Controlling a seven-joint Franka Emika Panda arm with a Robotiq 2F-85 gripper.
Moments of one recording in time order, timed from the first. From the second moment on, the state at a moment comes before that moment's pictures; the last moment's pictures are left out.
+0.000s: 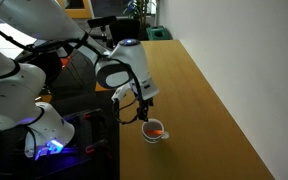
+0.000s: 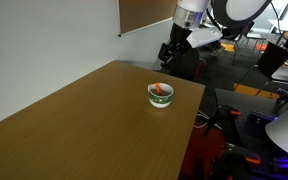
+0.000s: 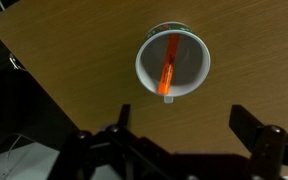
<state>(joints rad) -0.27 -0.15 0.02 -2.65 -0.31 2.71 0.65</state>
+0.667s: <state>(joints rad) -0.20 0.08 -0.08 -2.63 -0.31 2.88 0.65</state>
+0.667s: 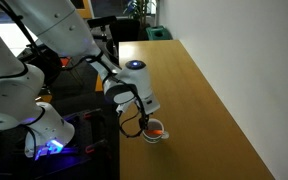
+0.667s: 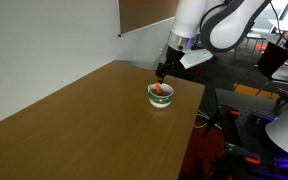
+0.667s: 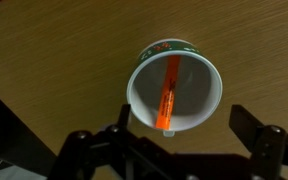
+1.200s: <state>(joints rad) -0.07 0.19 -0.22 -2.57 -0.31 2.90 0.65</state>
